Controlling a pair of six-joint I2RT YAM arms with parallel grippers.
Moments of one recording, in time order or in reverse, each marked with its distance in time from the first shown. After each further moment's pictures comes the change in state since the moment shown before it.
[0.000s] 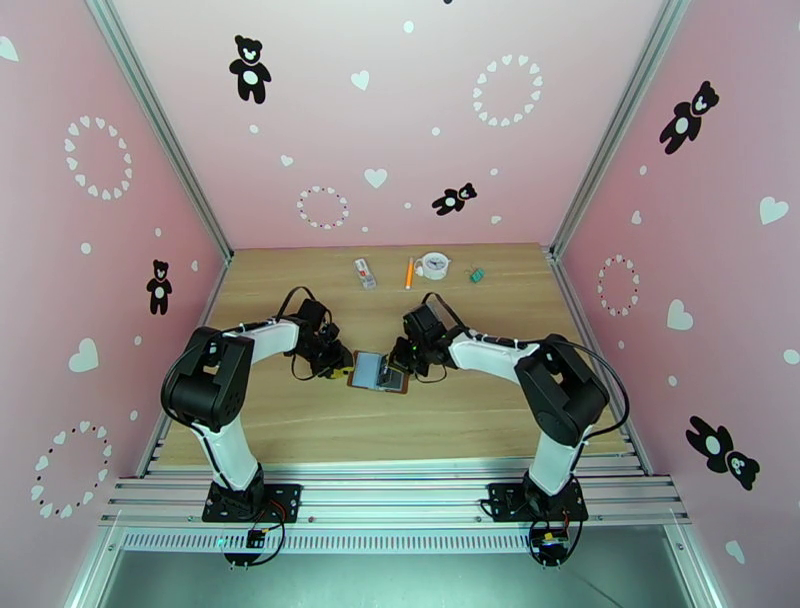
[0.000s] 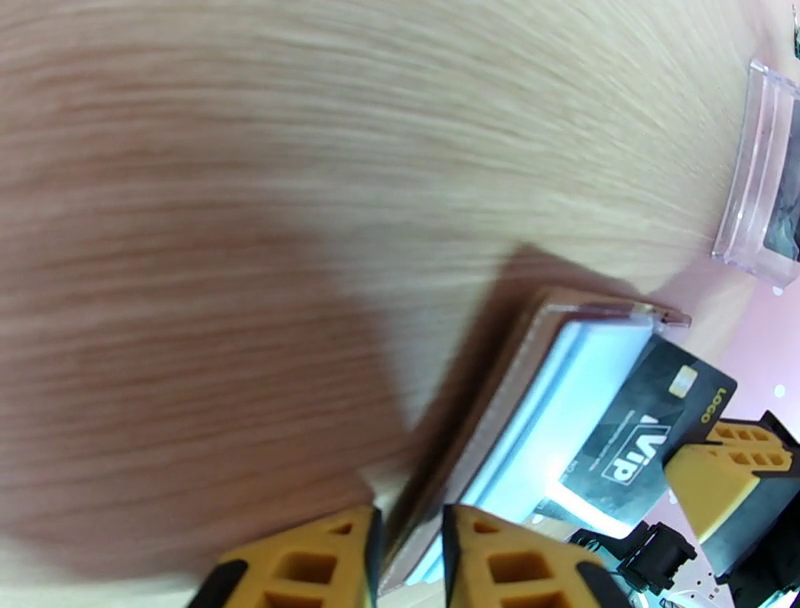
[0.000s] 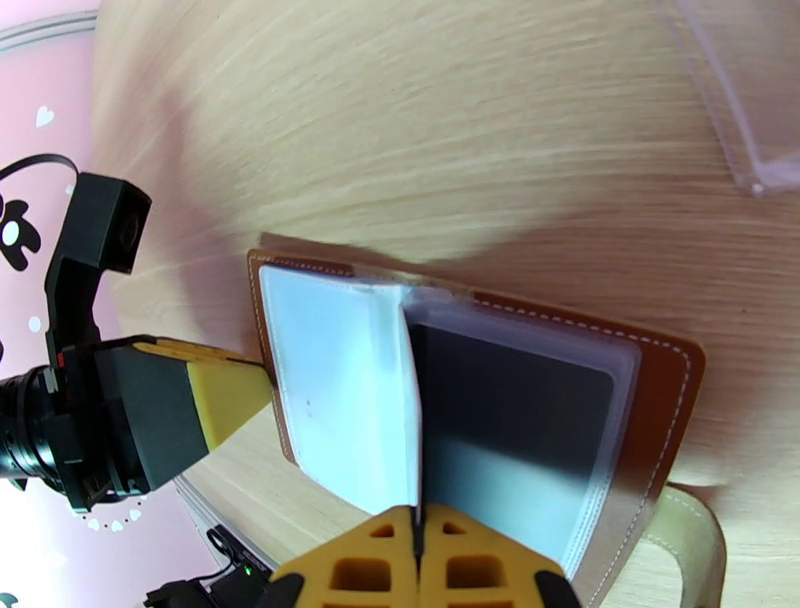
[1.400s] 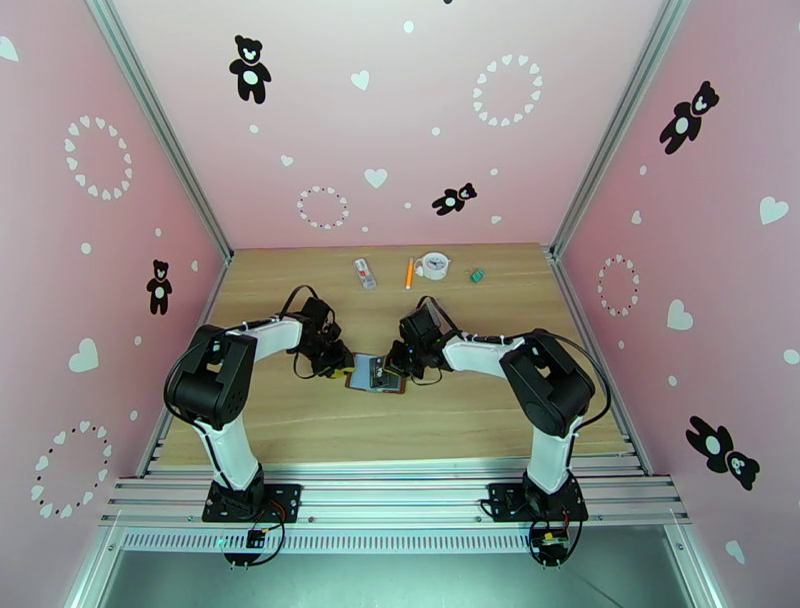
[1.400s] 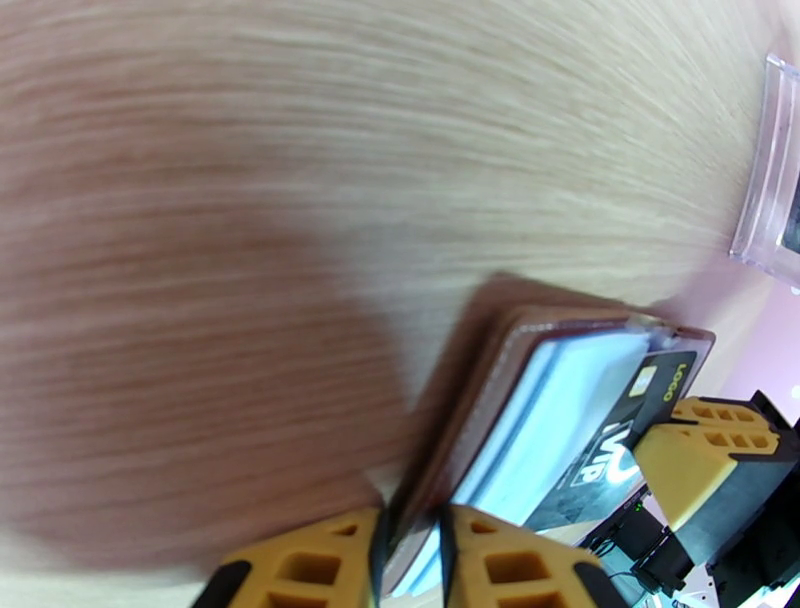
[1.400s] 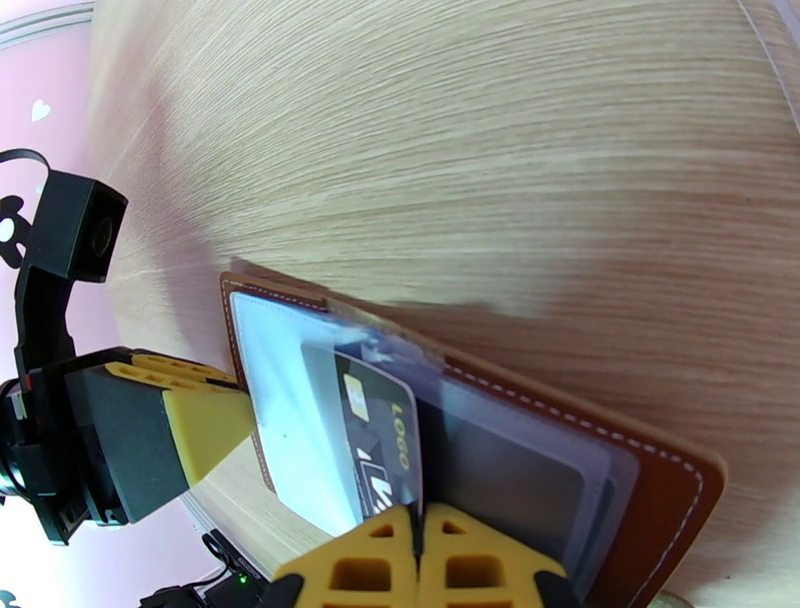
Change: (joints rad) left arm -0.019 0.020 0.037 -0.050 -0.036 0.018; right arm 0.003 0.069 -0.010 0.094 0.005 0.013
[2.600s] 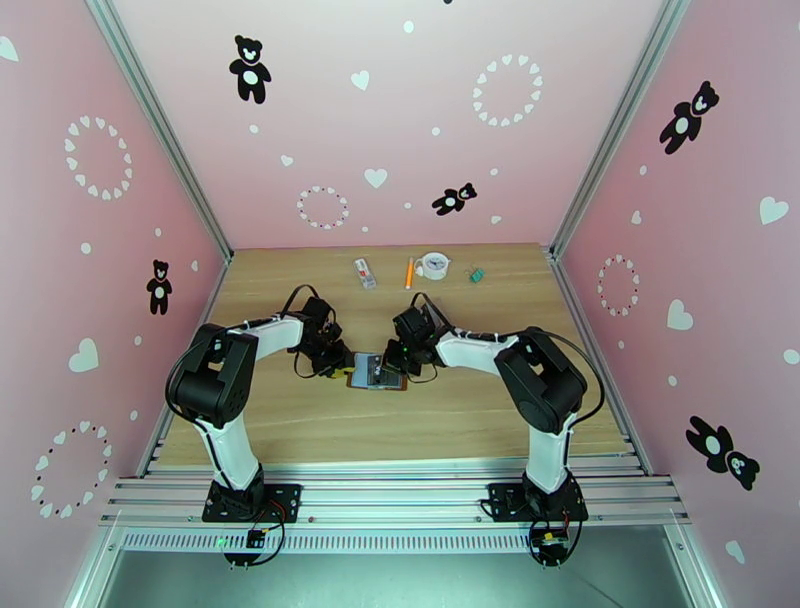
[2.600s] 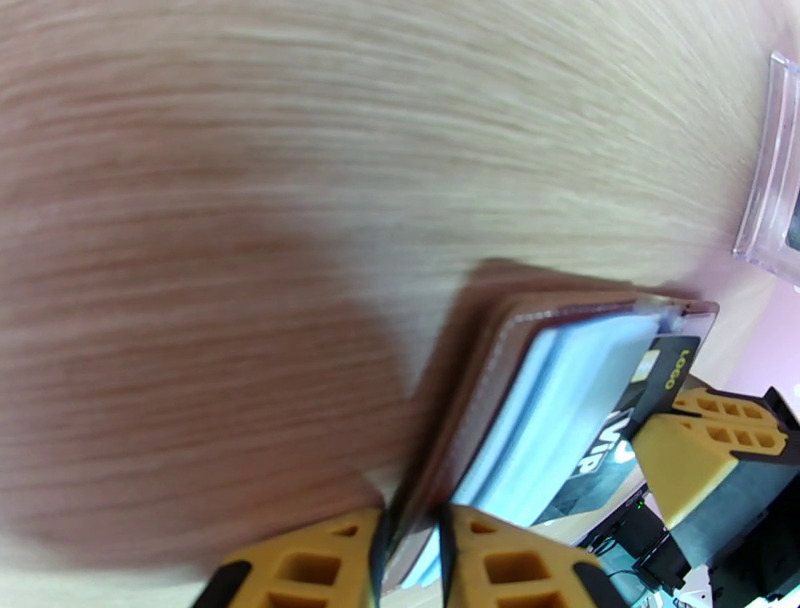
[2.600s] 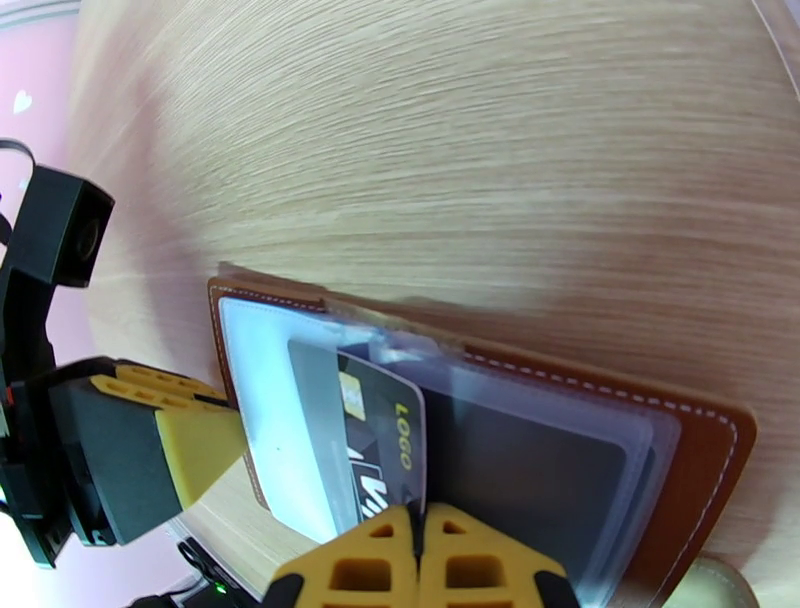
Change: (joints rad) left arm -0.003 0.012 0.015 -0.017 0.000 0.007; right arm 0.029 0.037 0.074 -0.074 0.053 -0.024
